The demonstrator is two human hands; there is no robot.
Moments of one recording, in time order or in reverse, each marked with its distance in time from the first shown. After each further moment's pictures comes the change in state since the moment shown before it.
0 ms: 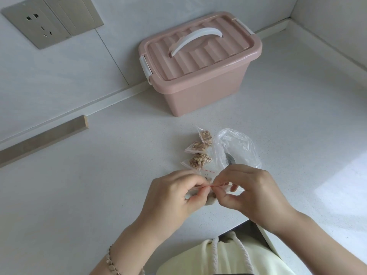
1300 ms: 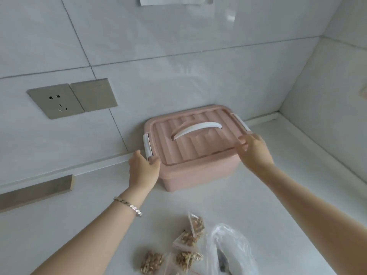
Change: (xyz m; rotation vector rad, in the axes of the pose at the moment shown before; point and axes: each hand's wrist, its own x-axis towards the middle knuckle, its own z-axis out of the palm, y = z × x) left_hand 0.205 -0.126 -0.039 -0.073 0.425 -0.870; right_hand 0.249 0.149 -0.087 -0.380 0.199 0.461
